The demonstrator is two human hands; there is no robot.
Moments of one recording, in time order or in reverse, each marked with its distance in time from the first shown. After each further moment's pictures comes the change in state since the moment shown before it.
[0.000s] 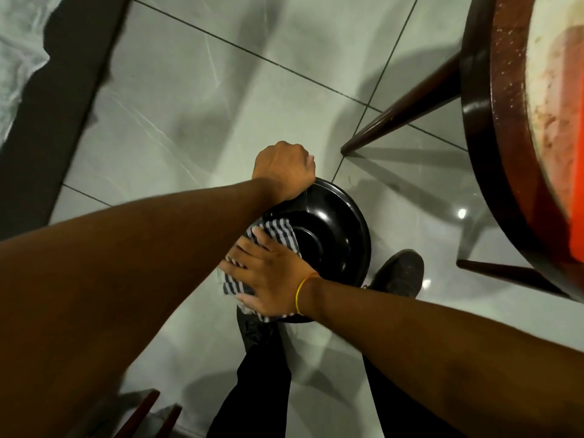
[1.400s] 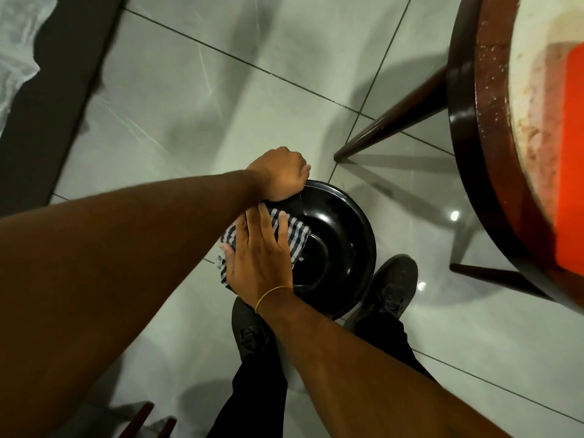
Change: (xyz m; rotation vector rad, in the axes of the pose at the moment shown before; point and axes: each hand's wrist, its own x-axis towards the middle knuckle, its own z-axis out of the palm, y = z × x) left_hand 0.026 -0.013 -0.006 -0.064 -0.265 0.265; right_hand 0.045 -0.017 0.002 0.060 0.130 0.819
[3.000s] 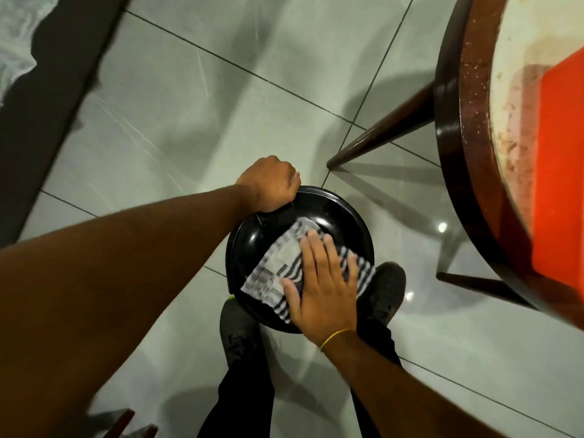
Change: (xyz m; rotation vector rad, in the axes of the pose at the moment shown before) left_hand -0.014 -0.001 0.010 0.021 0.142 0.001; right_hand -0.088 0.111 0.005 0.058 0.077 0.090
